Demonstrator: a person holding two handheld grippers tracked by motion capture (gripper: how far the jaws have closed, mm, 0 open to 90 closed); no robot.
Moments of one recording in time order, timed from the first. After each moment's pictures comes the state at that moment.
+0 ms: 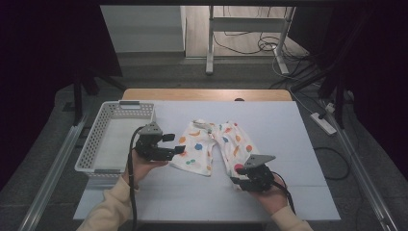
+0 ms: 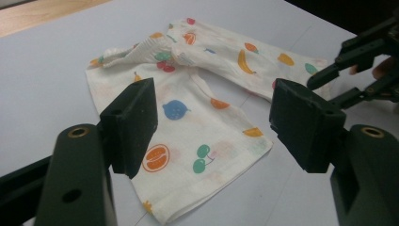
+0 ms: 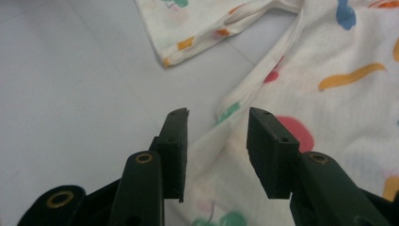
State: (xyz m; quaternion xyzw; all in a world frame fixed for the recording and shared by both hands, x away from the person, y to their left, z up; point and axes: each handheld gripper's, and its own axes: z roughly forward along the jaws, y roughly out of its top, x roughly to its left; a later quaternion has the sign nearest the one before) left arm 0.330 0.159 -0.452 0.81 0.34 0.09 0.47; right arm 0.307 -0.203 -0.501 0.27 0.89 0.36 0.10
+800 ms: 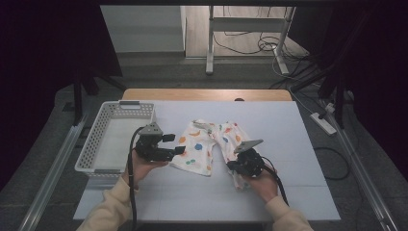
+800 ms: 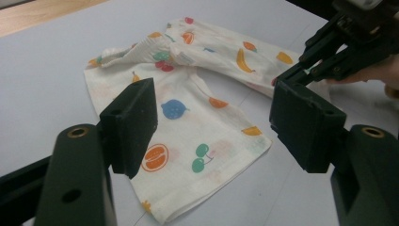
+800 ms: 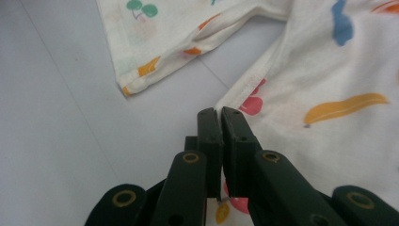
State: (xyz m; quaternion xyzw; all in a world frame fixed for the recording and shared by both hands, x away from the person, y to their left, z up) left arm 0.330 0.159 -0.453 0.81 0.34 0.09 0.47; right arm 0.349 -0.187 -0.505 0.29 0.89 0.34 0.08
